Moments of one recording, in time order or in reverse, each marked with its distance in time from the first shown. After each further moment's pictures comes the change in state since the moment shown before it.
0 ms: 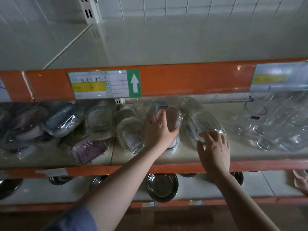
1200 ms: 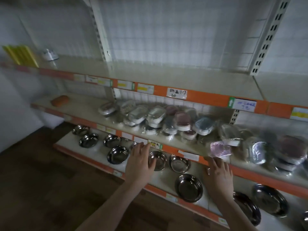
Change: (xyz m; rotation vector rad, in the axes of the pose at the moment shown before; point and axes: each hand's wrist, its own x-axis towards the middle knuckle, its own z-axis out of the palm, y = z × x) left_hand -0.326 -0.385 -0.333 0.095 0.357 -0.167; right_hand -0.237 -0.407 -0.057 0.184 -0.073 -0.325
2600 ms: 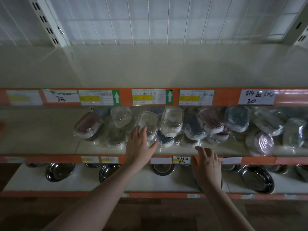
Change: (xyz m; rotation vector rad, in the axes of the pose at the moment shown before) left_hand 0.273 -0.229 0.071 -0.092 -0.355 0.124; right_hand 0.112 -0.208 0.211 -0.101 -0.144 0.452
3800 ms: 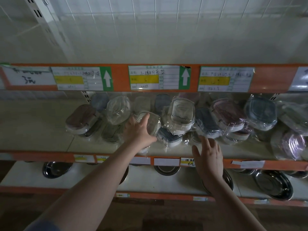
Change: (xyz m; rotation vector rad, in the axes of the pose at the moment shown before) left_hand 0.071 -0.026 0.025 0.181 -0.278 -0.172; right_hand 0.046 -0.007 0.059 0.106 -0.001 0.016
